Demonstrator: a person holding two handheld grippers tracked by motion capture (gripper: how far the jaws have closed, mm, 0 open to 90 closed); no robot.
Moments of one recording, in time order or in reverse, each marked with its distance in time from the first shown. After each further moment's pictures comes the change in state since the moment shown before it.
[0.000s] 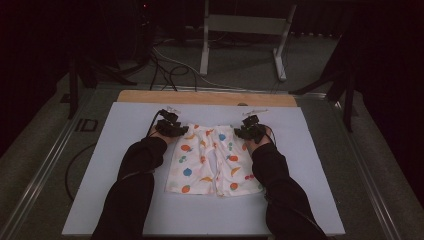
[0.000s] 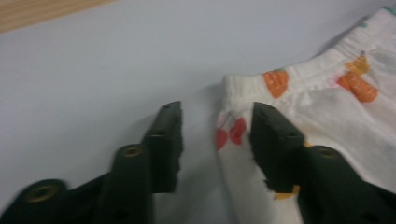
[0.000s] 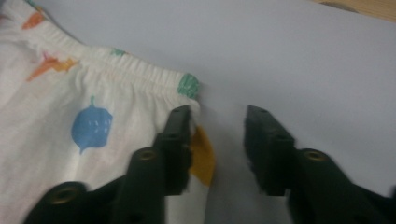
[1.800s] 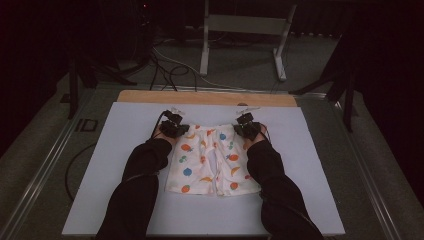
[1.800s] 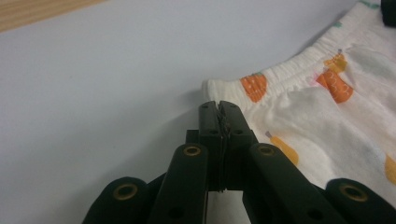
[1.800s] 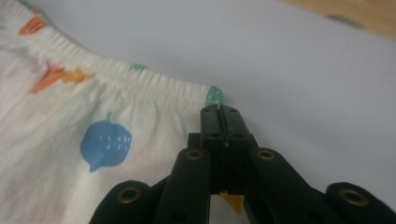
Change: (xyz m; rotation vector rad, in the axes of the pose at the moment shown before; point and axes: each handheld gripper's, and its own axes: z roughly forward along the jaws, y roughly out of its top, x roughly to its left) left arm -0.011 0.004 -0.001 -0.018 0.000 0.012; right arm 0.013 0.015 0.004 0.009 -0.054 -0.036
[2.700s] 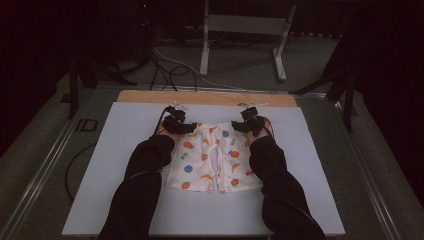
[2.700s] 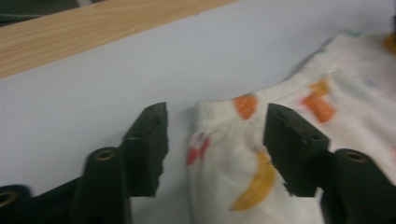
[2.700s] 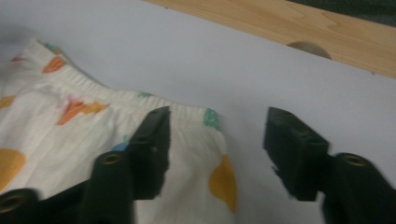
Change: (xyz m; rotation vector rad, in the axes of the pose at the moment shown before) left arm -0.012 0.017 -0.009 -0.070 0.001 -0.028; right arm -0.009 0.013 -0.013 -0.047 0.003 0.050
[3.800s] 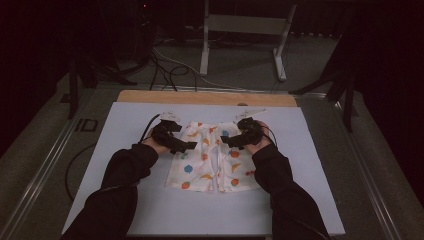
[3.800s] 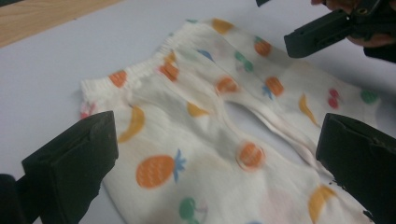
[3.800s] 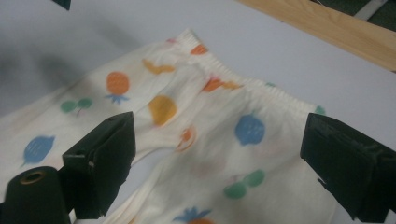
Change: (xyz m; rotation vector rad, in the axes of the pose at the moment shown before) left arm -0.020 -0.022 -0.081 0.013 -0.337 0.158; right arm 0.045 -0.011 -0.057 -0.036 0.257 -0.177
